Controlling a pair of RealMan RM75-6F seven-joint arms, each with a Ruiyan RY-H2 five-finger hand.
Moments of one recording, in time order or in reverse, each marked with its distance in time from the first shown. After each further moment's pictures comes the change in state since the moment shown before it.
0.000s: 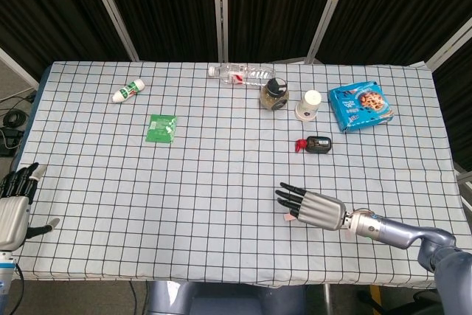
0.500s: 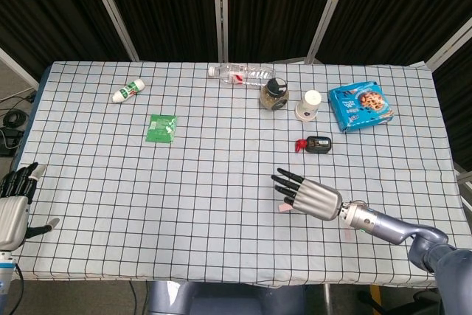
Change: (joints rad) left arm -0.001 0.005 -0.001 -0.001 -0.002 -0.003 -0.013; right arm 0.016 0.010 0.066 -0.067 0.085 -0.004 0.046
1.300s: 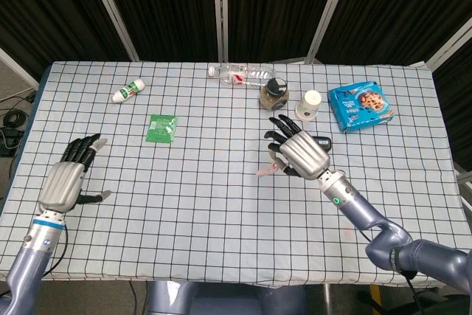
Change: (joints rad) left arm -0.239 -0.107 -0.123 0.016 -0.012 -0.221 -0.080; right arm 0.083 0.166 0.322 -0.638 0.546 -0.358 -0.037
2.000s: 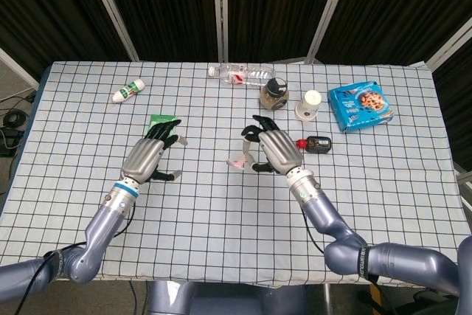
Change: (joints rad) left arm -0.328 -0.250 -0.135 0.083 -0.257 -0.257 0.101; right arm 0.058 -0.070 0.223 -0.296 0.550 -0.137 -0.213
